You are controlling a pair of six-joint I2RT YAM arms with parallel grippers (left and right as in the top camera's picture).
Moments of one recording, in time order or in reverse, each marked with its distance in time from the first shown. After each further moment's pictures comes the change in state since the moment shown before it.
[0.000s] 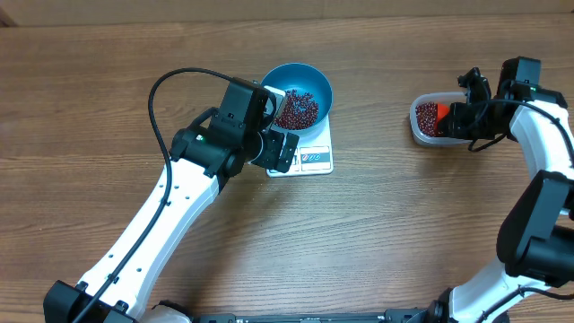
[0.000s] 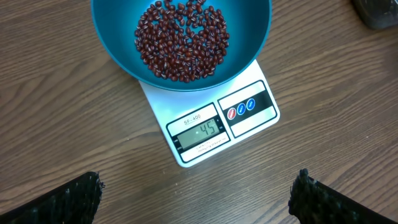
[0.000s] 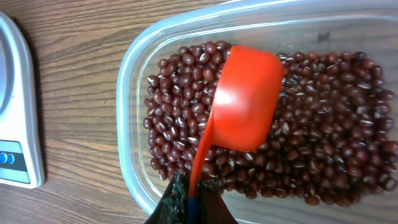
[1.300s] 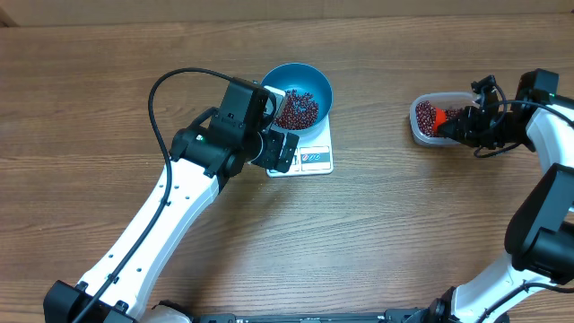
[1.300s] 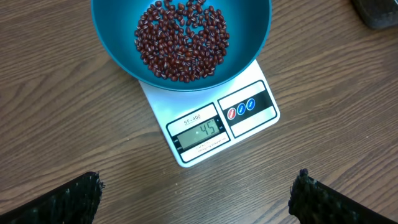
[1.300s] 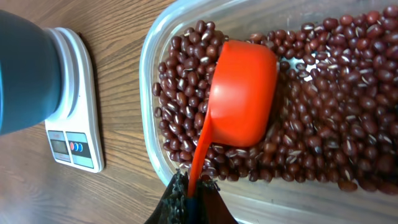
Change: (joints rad) left arm 0.000 0.000 0.000 0.000 0.000 0.000; right arm -0.105 0.037 0.000 -0.075 -0.244 -0.007
